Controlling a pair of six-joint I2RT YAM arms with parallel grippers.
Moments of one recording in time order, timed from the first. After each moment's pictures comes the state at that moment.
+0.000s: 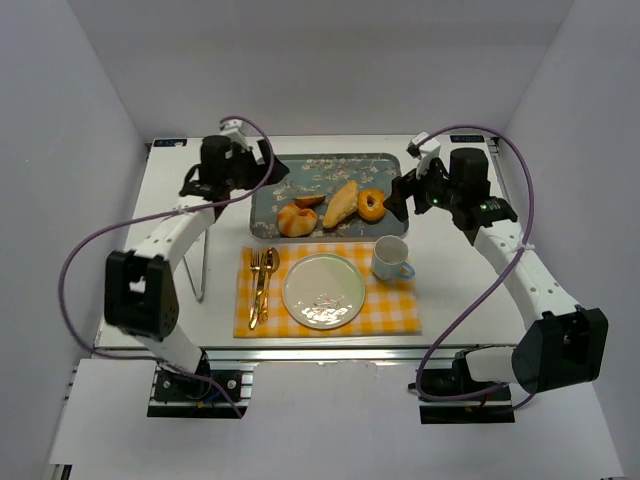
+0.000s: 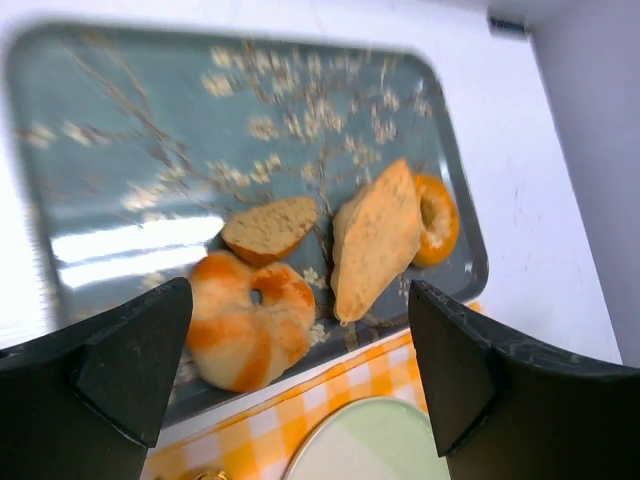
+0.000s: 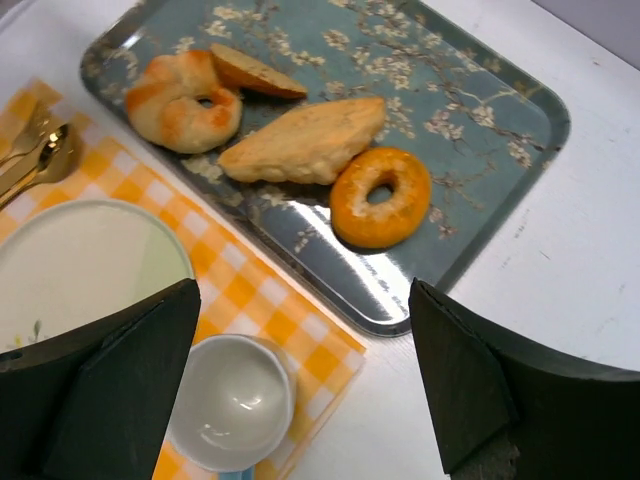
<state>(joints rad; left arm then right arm) -0.24 1.72 1.29 -0.03 0.32 -0.44 0.25 1.32 1.15 -0.32 -0.44 -0.22</state>
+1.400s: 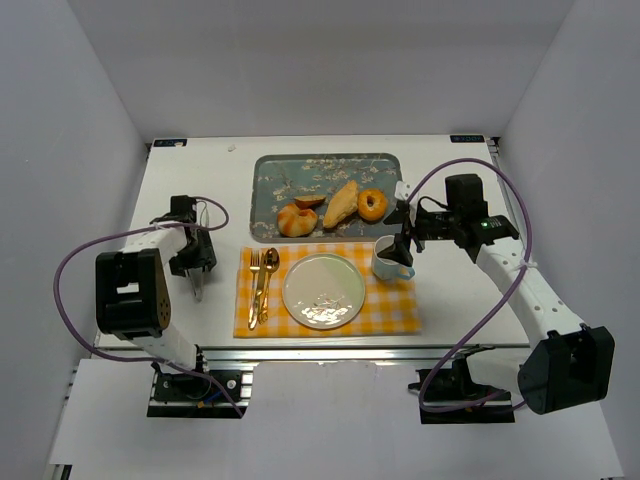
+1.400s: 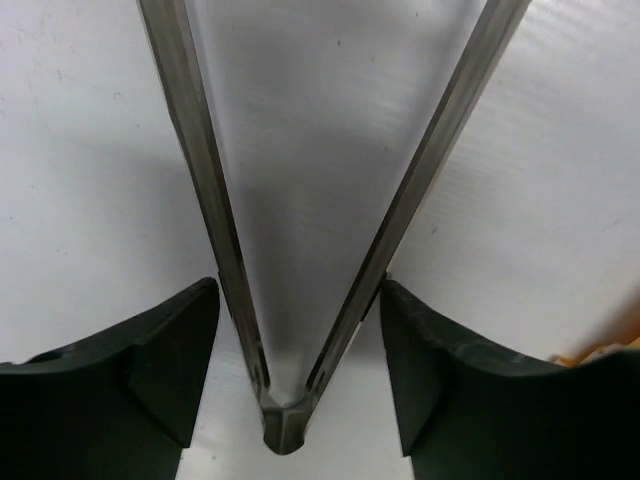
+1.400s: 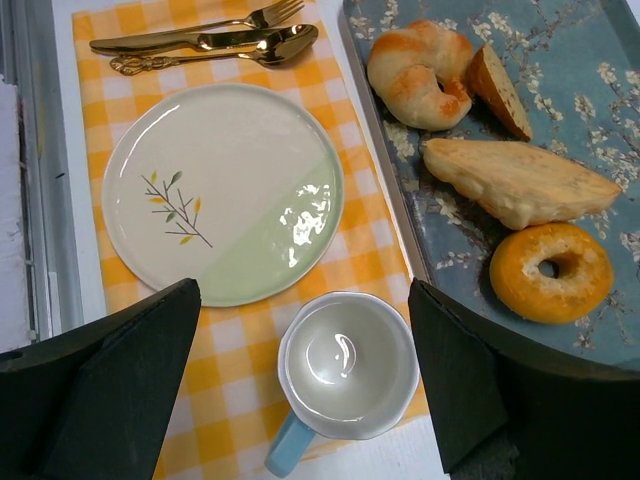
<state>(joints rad) 0.07 1.63 0.93 -0.57 -0.19 -0.20 0.27 1.21 1.02 -0.54 -0.94 -0.73</state>
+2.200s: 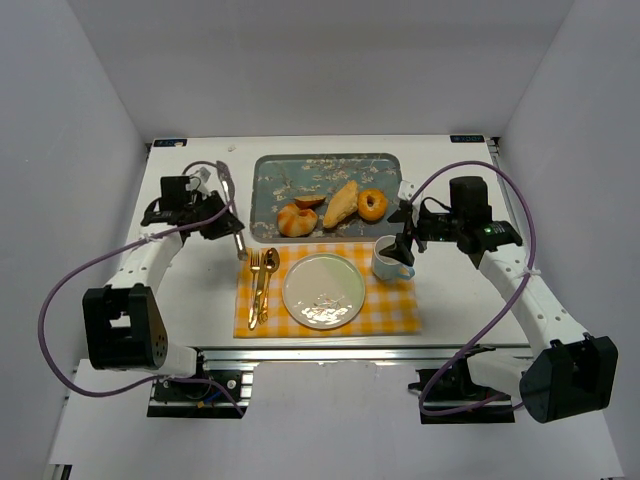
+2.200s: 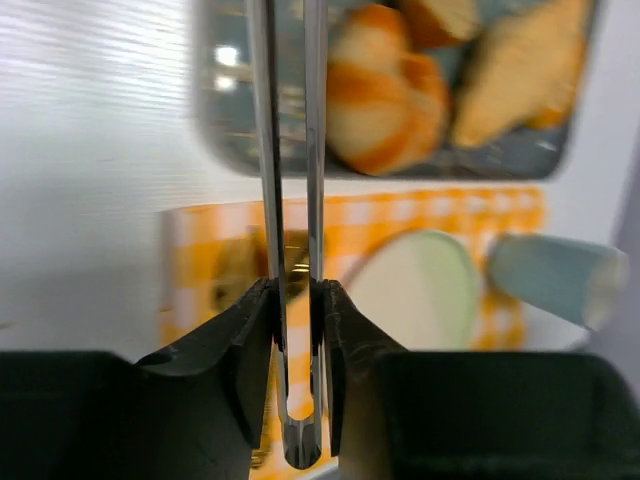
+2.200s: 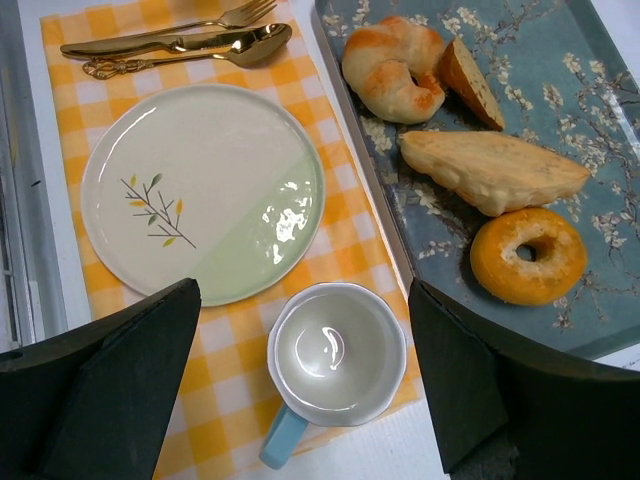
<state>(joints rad) 0.04 1.42 0.99 -0.42 0.43 -0.40 0.26 1.16 0.98 -0.49 -0.89 -0.68</state>
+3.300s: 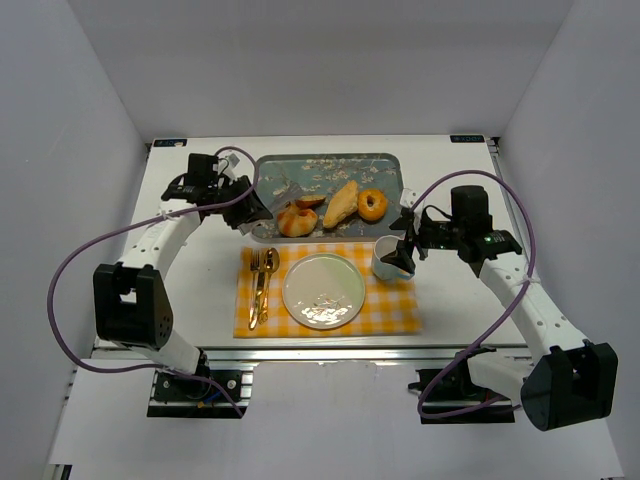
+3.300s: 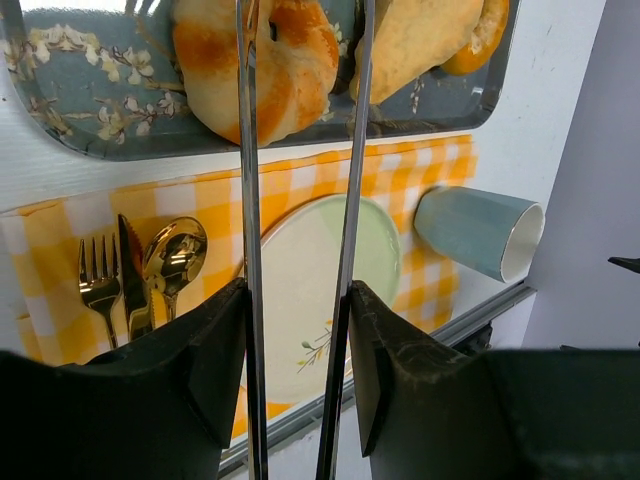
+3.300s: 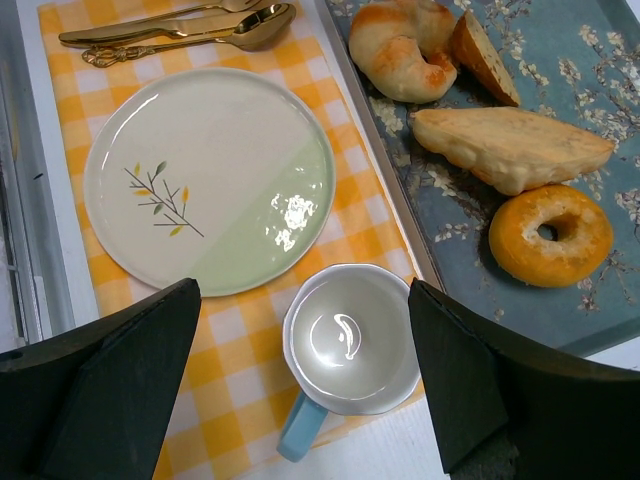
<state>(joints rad) -0.13 1.56 1.23 -0.56 0.50 -0.51 0.25 1.12 0.90 -0.45 -0.89 -0.66</state>
